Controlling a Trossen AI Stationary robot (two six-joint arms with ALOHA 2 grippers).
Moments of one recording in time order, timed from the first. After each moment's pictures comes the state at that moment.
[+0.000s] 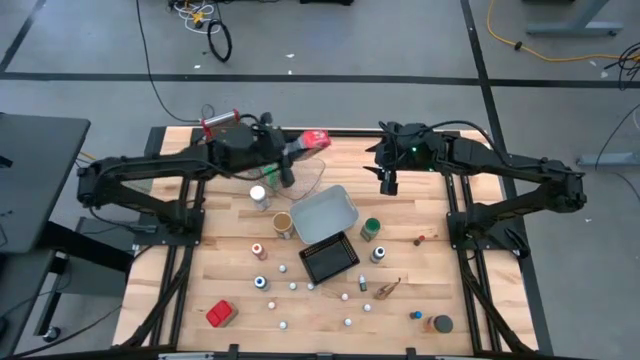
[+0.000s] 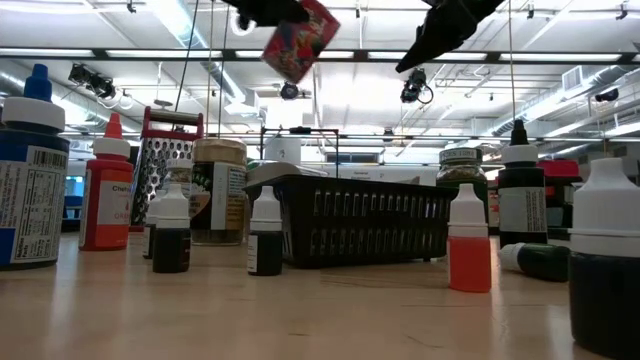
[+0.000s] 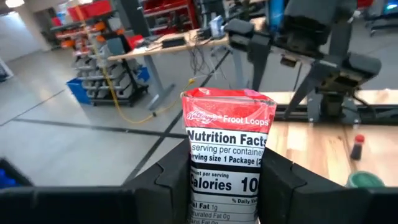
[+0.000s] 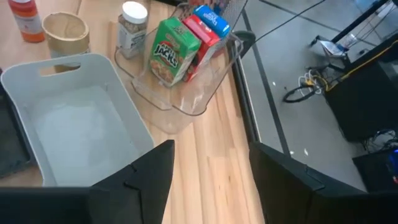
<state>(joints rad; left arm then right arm) 0.20 1.22 1.10 -0.05 -0.27 0.19 -0.26 1.20 1.15 -0.58 0.12 -0.40</state>
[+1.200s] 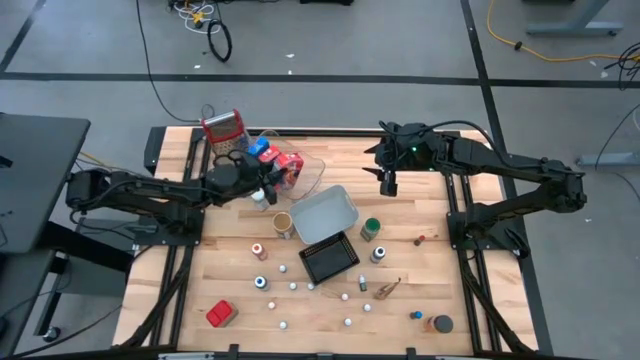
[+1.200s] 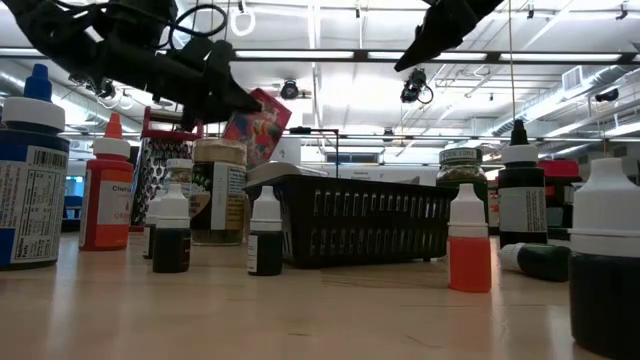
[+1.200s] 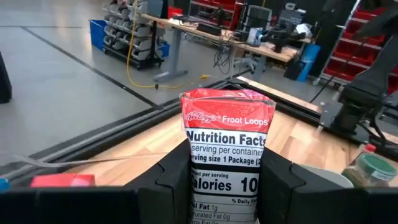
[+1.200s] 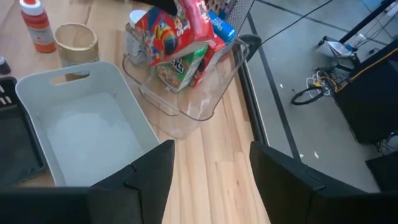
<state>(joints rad) 0.19 1.10 0.36 0.60 -0.39 -0.27 -0.26 1.20 1.15 -0.56 0.09 -0.37</state>
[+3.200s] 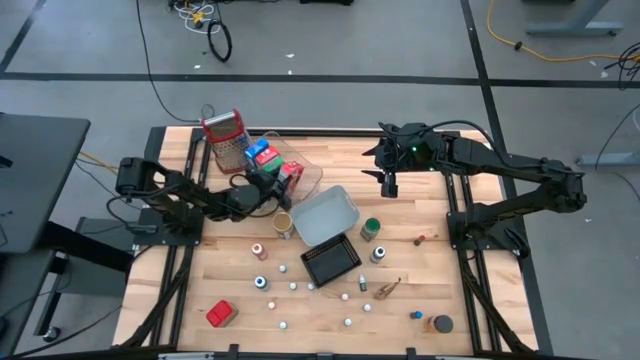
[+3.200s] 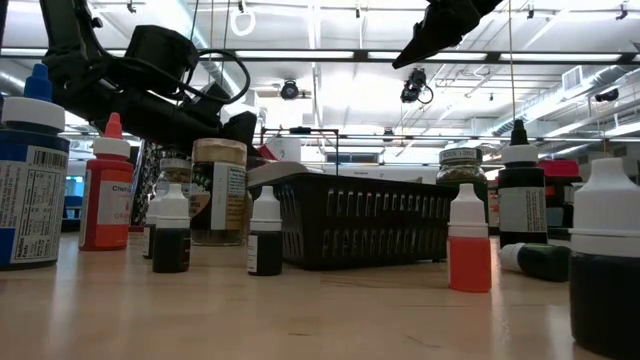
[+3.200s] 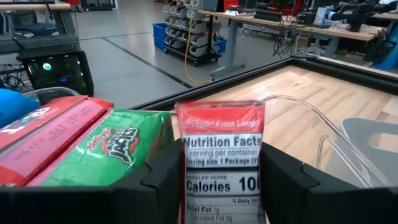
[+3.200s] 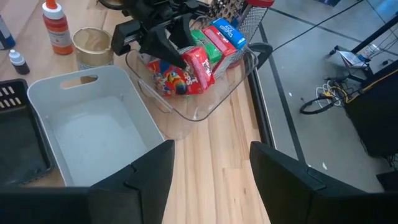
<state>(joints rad) 0.09 1.59 0.32 1.02 -0.76 -0.24 -0.26 1.20 1.15 -0.56 0.03 -0.40</state>
